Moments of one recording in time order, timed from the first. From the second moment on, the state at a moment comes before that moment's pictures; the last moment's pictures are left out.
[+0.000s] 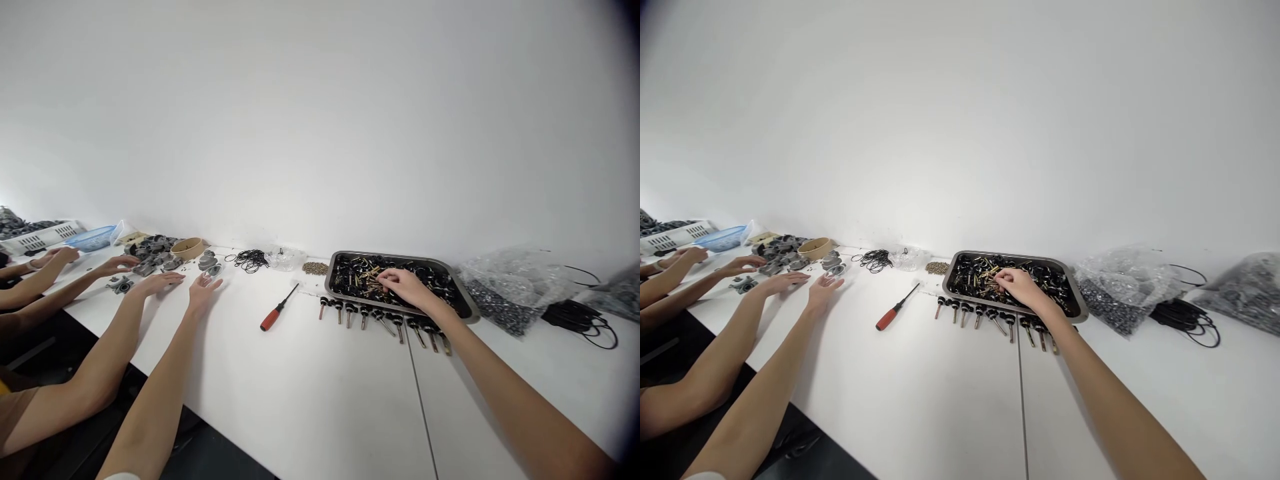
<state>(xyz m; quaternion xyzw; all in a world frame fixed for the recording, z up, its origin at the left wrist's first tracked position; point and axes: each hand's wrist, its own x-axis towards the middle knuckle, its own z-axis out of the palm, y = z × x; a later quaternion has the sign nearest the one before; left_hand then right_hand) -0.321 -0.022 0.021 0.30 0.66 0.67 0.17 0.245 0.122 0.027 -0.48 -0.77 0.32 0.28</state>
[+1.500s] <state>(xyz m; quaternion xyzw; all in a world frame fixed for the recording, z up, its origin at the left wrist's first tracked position) -0.256 0.101 0.016 0.38 0.65 0.63 0.20 0.248 0.125 0.027 -0.47 -0.77 0.32 0.28</state>
